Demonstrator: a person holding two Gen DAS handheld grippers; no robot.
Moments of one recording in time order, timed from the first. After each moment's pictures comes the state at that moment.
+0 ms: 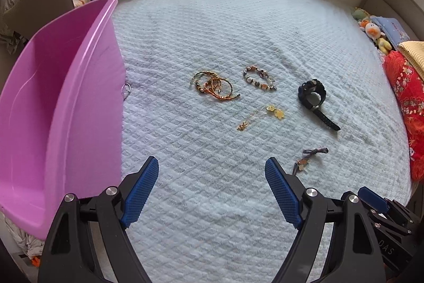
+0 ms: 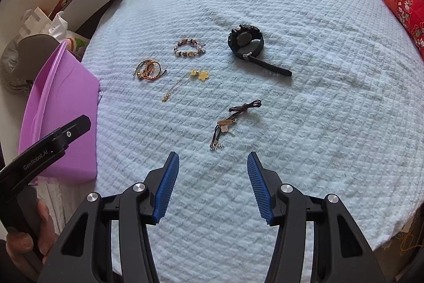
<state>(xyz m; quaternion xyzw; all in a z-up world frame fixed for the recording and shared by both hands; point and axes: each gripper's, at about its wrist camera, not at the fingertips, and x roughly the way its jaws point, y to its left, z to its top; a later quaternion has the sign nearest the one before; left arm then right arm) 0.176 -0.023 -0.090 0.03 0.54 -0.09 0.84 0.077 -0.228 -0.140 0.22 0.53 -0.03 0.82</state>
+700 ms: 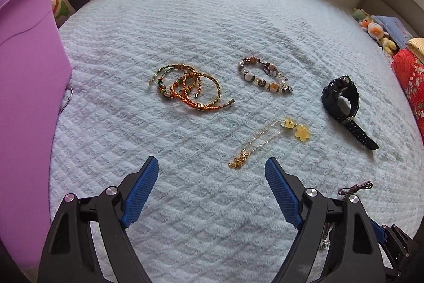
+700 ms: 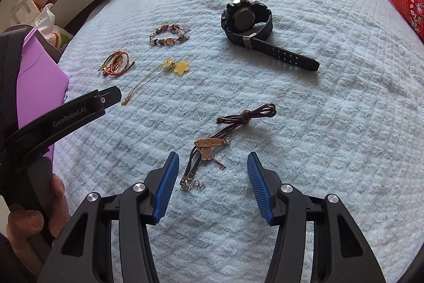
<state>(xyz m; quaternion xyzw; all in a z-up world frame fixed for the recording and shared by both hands) 0.239 -0.065 -0.204 0.03 0.51 -0.12 0.85 0.119 -0.225 -0.233 0.19 0.50 -0.05 0.84</state>
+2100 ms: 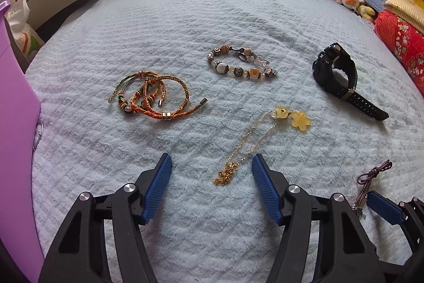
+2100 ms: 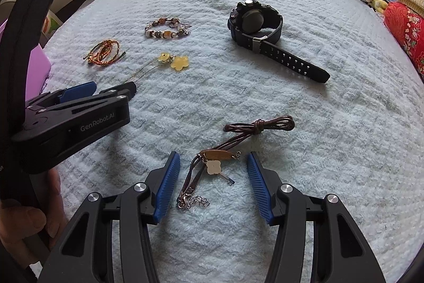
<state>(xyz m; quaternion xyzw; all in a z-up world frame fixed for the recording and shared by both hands) 0.246 -0.094 -0.238 0.10 0.48 -0.19 0.85 0.130 -0.200 -0.250 0.12 0.49 -0.09 0.86</state>
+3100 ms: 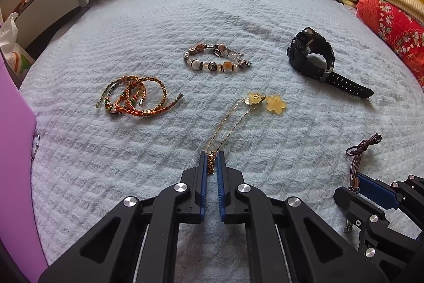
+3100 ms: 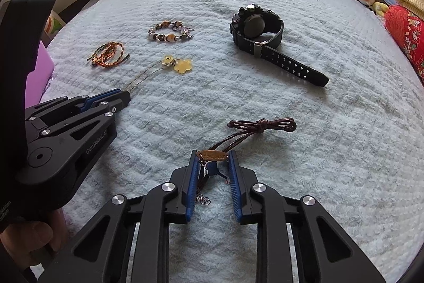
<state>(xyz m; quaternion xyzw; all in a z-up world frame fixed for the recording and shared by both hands) 0.224 -0.100 -0.234 0.14 0.46 -0.23 0.85 0.127 -0.197 -0.245 0.12 0.48 -0.09 0.86</state>
